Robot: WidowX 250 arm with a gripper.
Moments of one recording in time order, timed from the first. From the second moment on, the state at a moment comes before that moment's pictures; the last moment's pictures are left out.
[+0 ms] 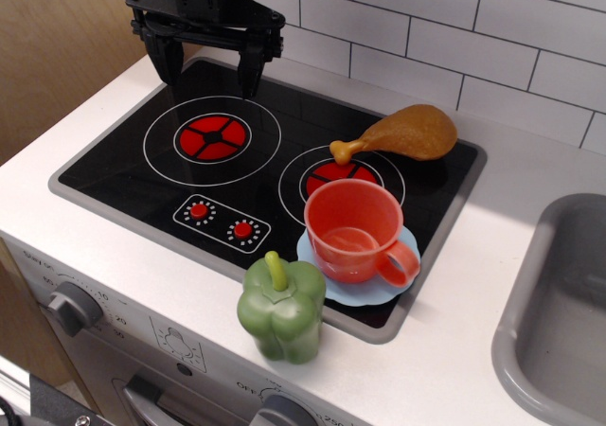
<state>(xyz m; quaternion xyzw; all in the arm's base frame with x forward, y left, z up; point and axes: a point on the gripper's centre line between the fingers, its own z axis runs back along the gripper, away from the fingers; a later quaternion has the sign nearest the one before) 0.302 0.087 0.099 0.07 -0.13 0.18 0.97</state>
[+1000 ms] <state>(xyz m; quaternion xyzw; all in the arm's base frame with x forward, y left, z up) 0.270 -0.016 0.119 0.06 -0.07 0.39 0.92</state>
